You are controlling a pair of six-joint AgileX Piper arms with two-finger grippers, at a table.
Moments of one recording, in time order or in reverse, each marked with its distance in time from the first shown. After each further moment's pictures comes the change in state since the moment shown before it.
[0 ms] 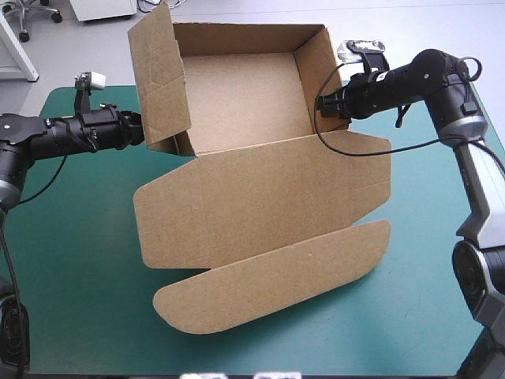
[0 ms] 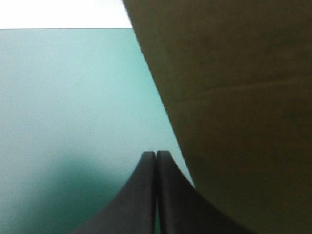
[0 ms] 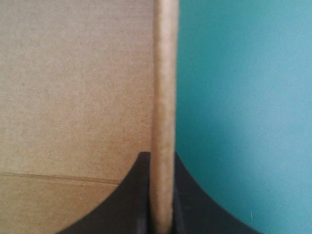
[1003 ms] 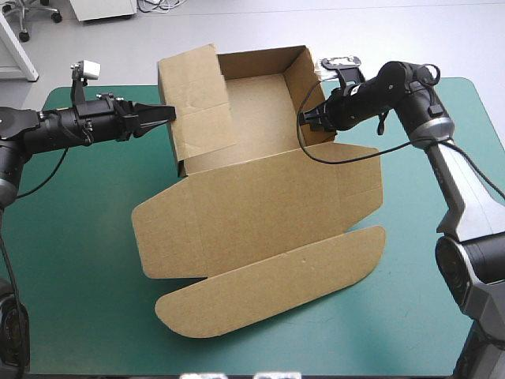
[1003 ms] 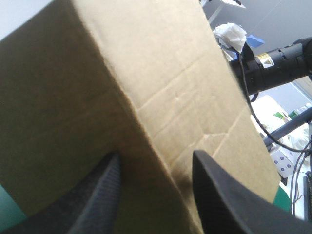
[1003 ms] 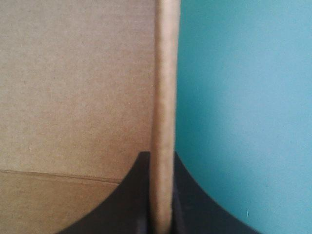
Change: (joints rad) left arm 0.000 -0.002 -0.051 -0.068 0.050 -0.024; right arm 0.099 0.062 0.012 -0.148 -0.036 0.057
